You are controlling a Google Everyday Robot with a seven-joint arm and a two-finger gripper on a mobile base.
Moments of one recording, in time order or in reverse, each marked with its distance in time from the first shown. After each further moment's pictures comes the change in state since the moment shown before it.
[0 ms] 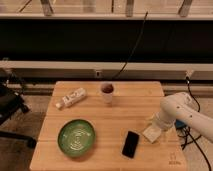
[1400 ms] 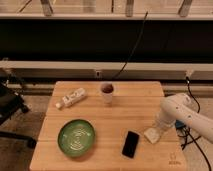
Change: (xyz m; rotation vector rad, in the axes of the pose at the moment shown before) arm 0.010 0.000 0.005 -0.006 0.016 -0.032
